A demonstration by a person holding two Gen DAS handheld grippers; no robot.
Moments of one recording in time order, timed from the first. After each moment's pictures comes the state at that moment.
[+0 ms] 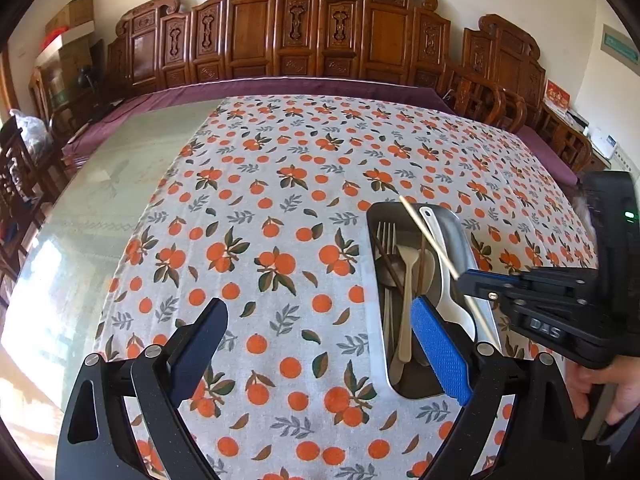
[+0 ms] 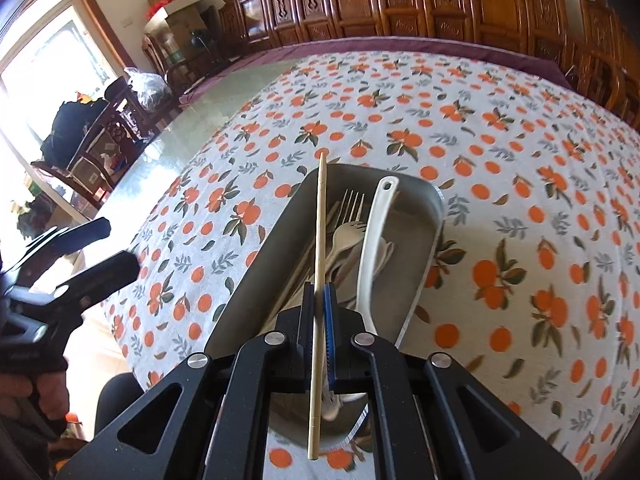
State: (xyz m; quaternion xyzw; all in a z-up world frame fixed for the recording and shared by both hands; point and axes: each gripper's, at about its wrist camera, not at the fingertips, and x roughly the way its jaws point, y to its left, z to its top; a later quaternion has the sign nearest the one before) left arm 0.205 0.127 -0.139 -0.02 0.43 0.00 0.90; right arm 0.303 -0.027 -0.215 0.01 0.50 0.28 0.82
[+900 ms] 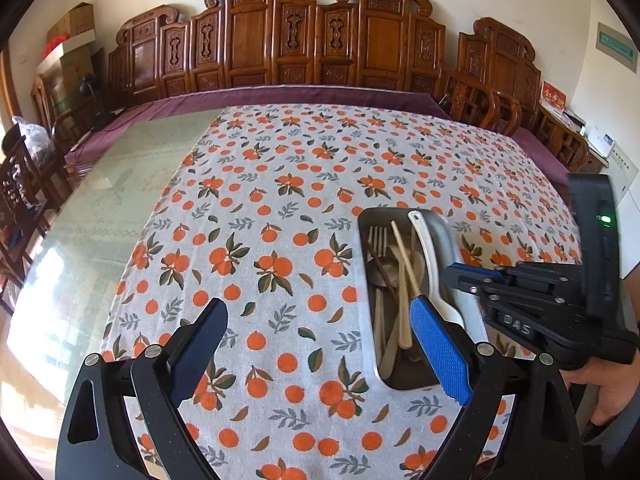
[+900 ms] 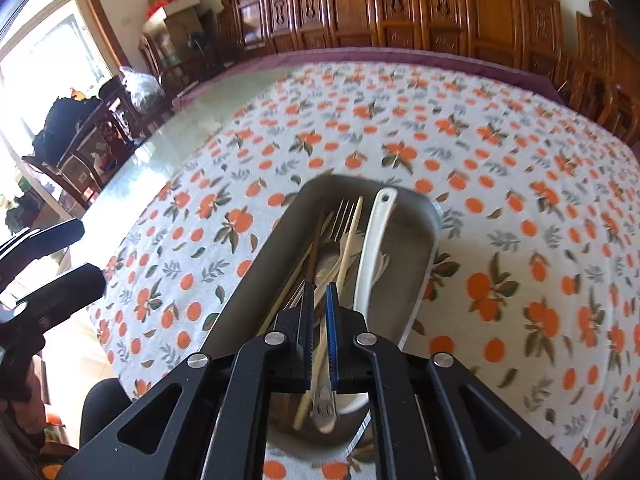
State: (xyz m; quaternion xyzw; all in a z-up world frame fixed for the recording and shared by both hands) left arm 0.191 0.113 -0.122 -0.01 0.42 -0.01 0.91; right arm 0.286 -0.032 -0.196 -0.01 0.45 0.27 0.85
